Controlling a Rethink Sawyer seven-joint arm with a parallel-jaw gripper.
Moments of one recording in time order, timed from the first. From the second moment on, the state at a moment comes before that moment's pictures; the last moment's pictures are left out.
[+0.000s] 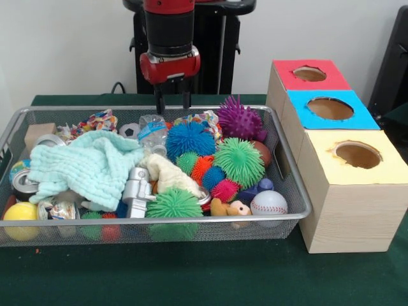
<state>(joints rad) -0.72 -0.72 0.44 2.01 -0.78 0.38 1.57</state>
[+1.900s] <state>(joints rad) -0.81 -0.70 0.58 1.95 -0.81 0.41 1.57</state>
